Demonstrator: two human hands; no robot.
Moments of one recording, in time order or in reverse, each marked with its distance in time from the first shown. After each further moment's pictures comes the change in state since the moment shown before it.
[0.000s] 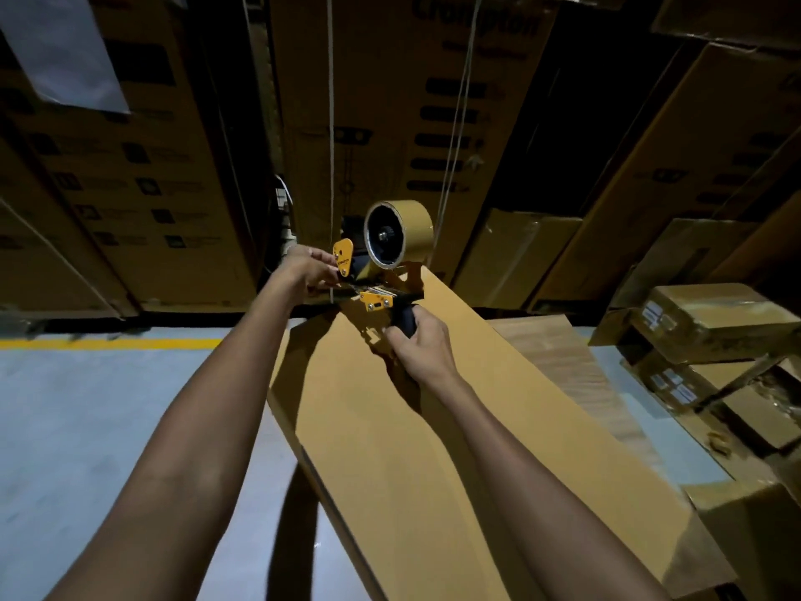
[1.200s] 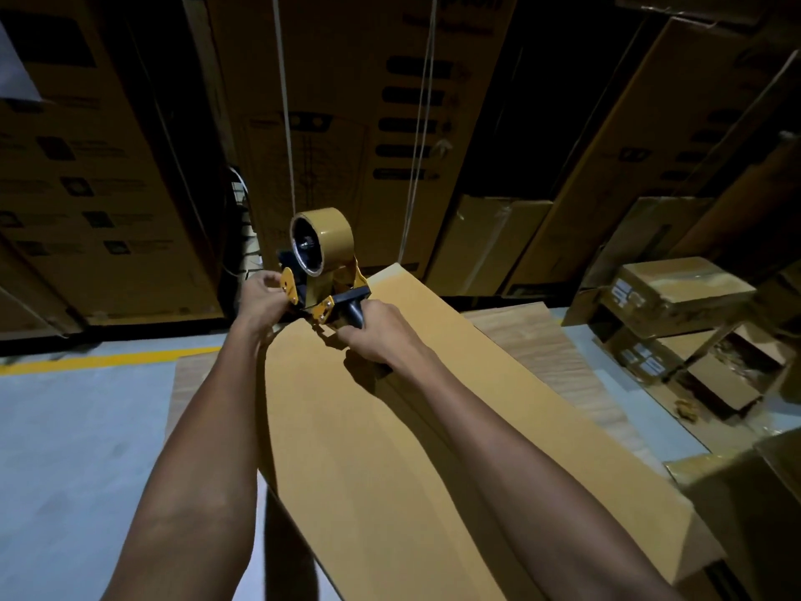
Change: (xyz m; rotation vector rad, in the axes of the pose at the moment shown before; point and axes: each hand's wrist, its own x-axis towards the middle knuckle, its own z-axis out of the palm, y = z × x) left_hand 0.066 -0.078 0.018 -0.110 0.135 0.104; right_hand 0.060 -0.011 0.016 -0.327 -0.295 0.157
